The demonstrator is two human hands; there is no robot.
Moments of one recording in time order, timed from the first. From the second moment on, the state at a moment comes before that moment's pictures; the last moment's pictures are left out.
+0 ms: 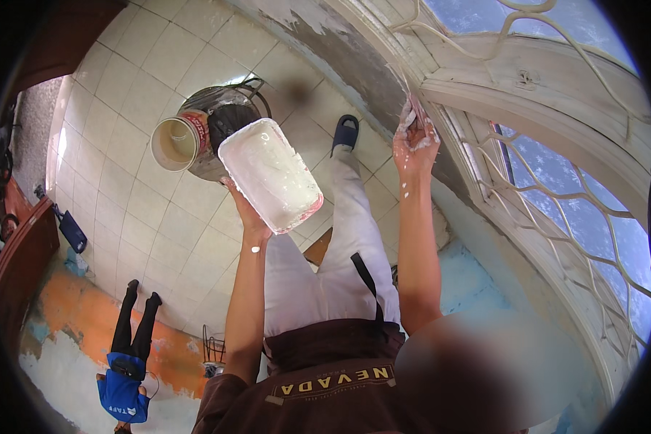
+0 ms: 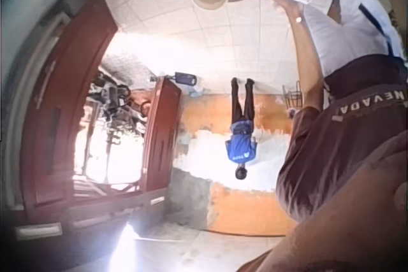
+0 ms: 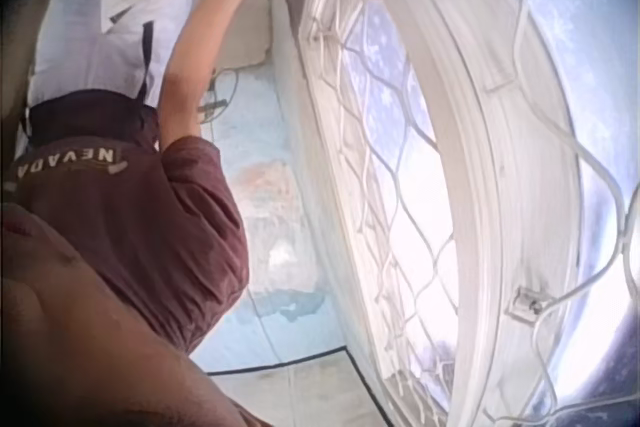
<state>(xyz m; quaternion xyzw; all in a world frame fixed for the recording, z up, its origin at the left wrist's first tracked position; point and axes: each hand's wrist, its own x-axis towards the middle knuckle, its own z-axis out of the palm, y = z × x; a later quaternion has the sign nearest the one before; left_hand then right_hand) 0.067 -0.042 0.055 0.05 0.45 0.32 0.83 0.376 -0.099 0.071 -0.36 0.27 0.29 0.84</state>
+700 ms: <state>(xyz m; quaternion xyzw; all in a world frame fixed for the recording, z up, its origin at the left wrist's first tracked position) 0.046 -0.028 0.078 0.08 0.51 0.31 0.80 0.375 -0.097 0.079 -0.41 0.27 0.30 0.82</state>
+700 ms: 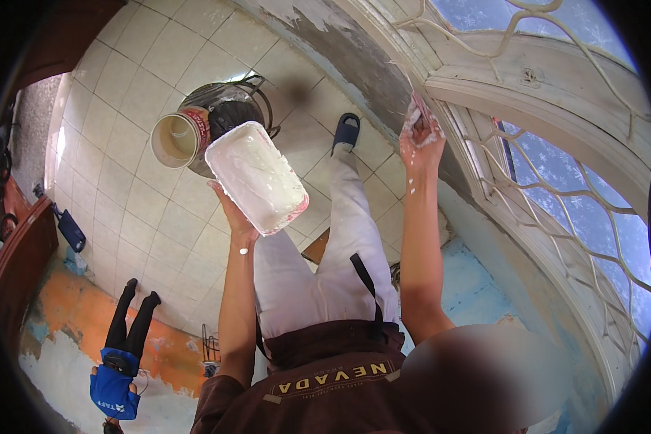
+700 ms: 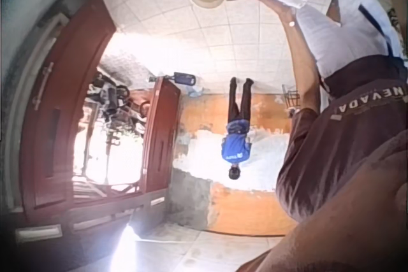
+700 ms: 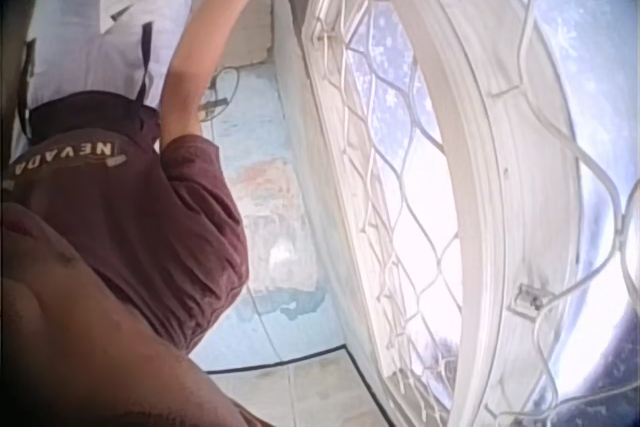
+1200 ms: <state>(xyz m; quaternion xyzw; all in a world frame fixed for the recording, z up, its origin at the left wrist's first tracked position) 0.049 -0.042 0.059 0.06 0.45 0.30 0.84 0.373 -0.070 0.021 -0.37 0.25 0.40 0.80</state>
